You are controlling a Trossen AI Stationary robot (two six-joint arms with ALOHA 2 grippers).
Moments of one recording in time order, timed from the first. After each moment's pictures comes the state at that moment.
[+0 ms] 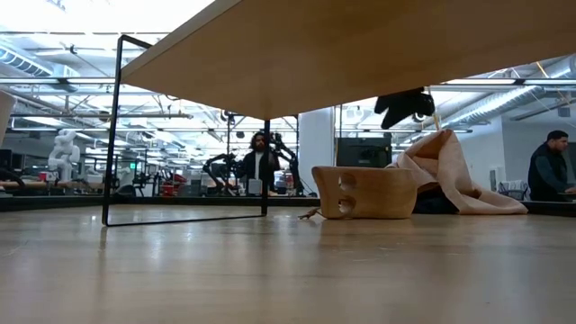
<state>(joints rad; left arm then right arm) 0.00 1.44 1.97 -0.91 -0.05 -0.68 -0.28 1.29 0.95 -0.64 -0.20 0.43</state>
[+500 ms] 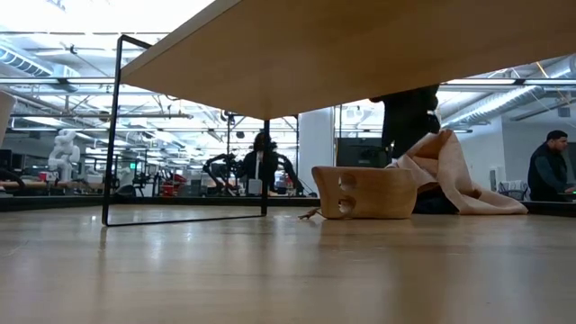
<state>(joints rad) 0.00 1.44 1.97 -0.88 -0.05 -0.70 -0.28 1.38 0.91 -0.65 -0.13 0.43</state>
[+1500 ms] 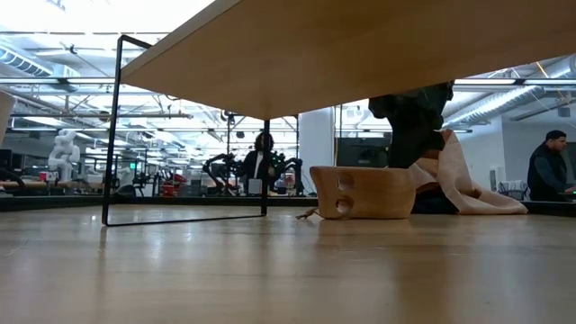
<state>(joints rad) 0.00 1.44 1.97 -0.86 -0.05 -0.68 -0.28 1.39 0.80 -0.52 -0.13 0.42</state>
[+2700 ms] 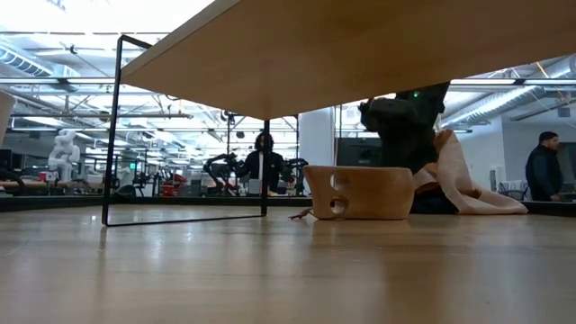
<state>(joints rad) 0.00 1.44 1.97 -0.86 -0.03 -0.70 -0.29 1.49 0.80 -0.45 -0.13 0.45</state>
